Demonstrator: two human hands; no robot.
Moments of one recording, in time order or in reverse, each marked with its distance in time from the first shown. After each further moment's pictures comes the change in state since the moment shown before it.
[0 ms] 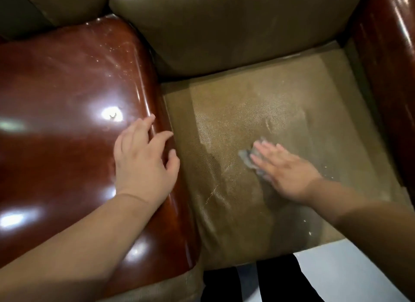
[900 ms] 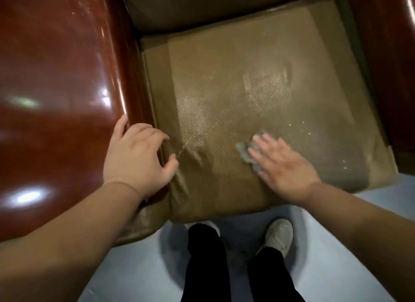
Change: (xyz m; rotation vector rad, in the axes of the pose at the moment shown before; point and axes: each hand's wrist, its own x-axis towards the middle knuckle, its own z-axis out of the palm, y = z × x) left_hand -0.092 0.066 0.016 0.298 -0.257 0.118; right_hand -0.112 -0.012 0.069 -0.003 0.244 -0.024
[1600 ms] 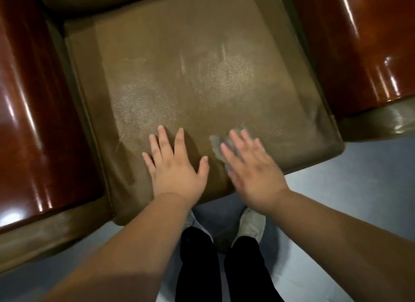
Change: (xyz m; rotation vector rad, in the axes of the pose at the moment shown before) left_hand -0.015 0.199 0.093 -0.342 -0.165 -0.284; right_hand -0.076 -0.012 0.014 0.182 0.048 0.252
